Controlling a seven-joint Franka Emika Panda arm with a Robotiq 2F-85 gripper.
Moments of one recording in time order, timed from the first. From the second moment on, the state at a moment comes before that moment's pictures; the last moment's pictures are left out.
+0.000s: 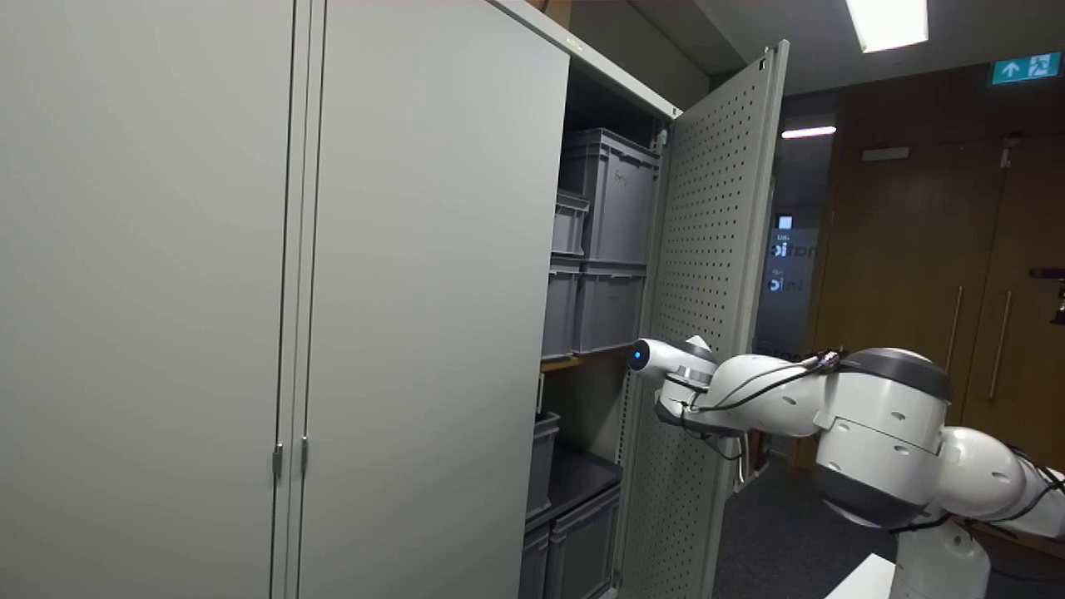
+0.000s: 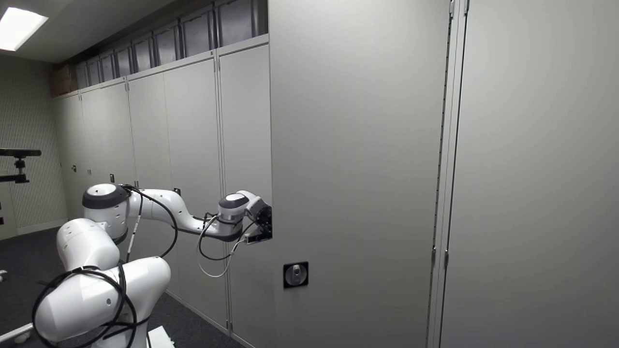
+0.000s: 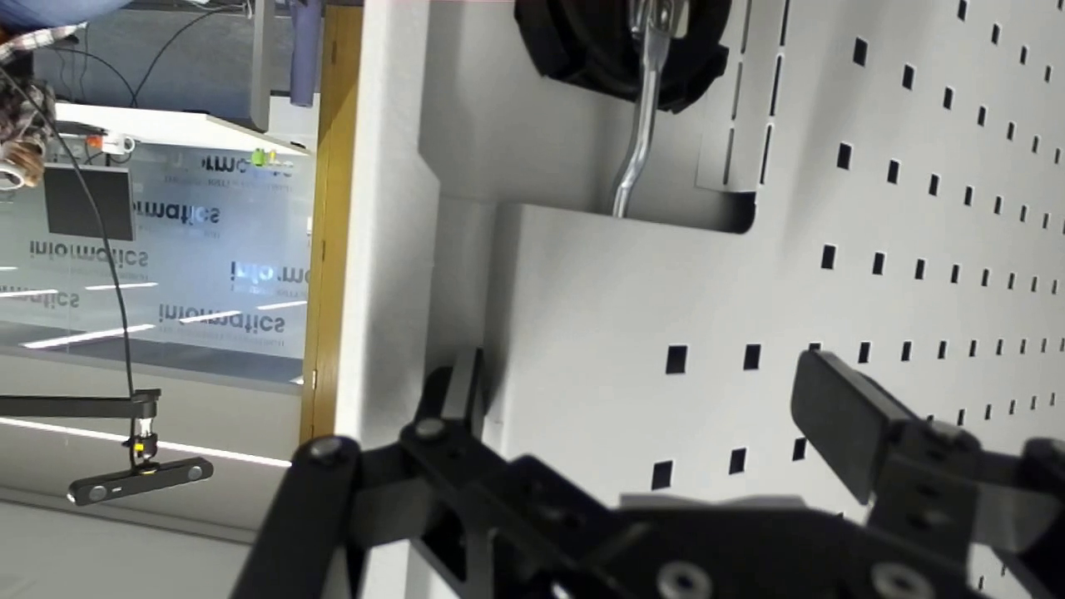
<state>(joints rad) 1.74 1.23 -1.69 -2.31 -0.12 2.19 1.47</state>
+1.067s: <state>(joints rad) 1.74 1.23 -1.70 -2.37 -0.10 2.24 1.44</state>
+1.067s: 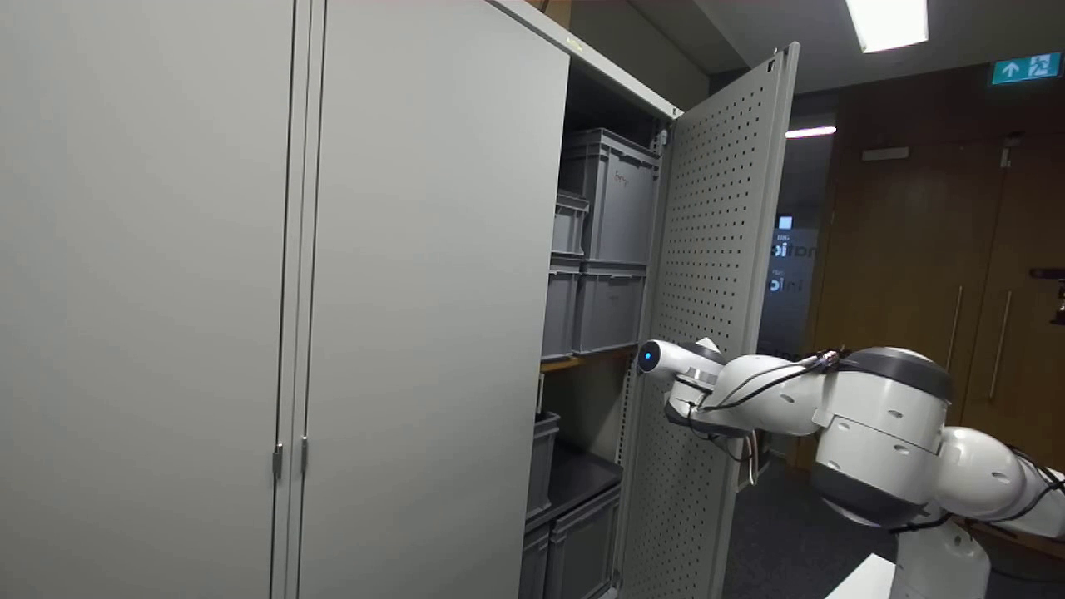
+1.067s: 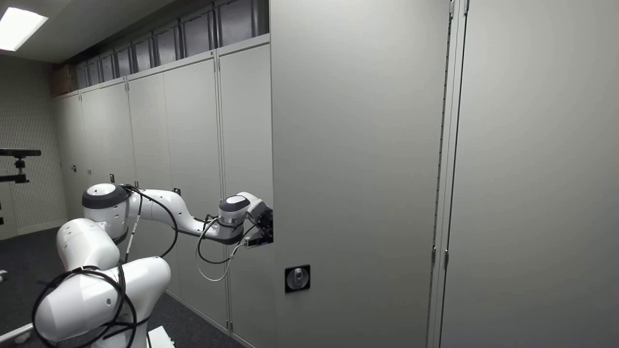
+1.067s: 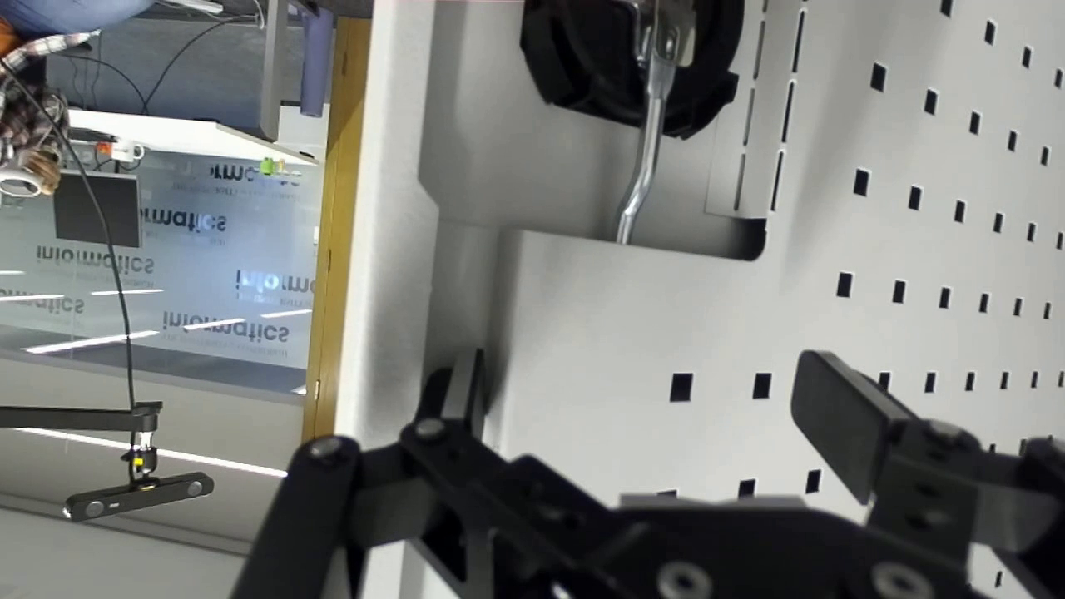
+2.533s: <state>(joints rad) 1.72 1.23 -1.73 -2.41 -0.07 2.29 1.42</state>
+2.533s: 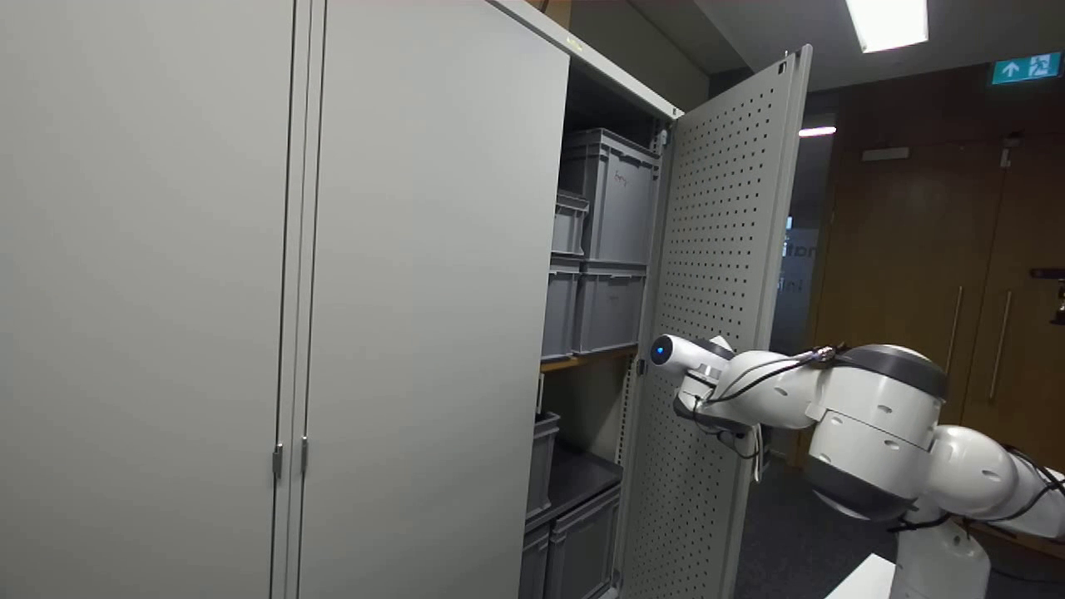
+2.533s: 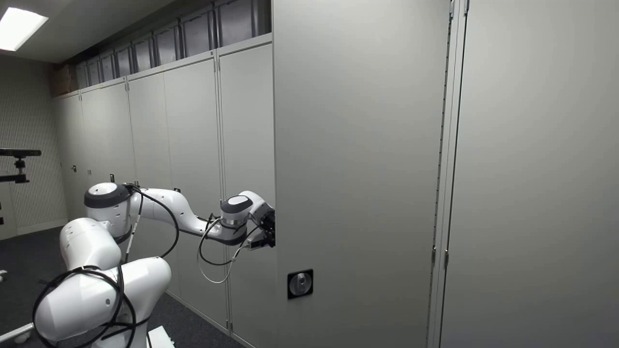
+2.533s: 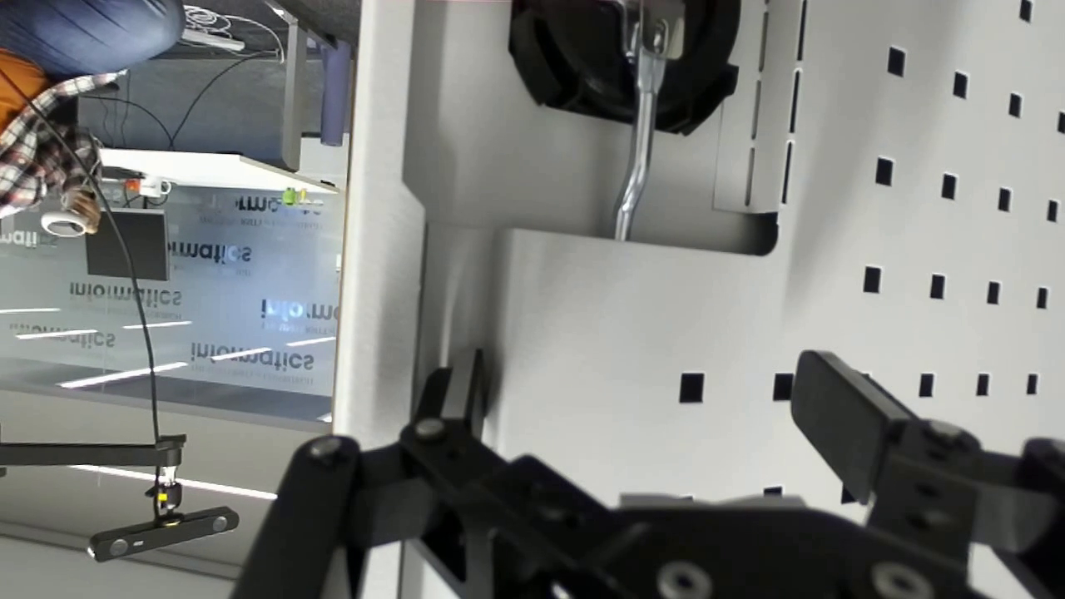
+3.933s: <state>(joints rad) 1.68 1.23 -1.76 -2.50 -0.01 2.40 1.33</state>
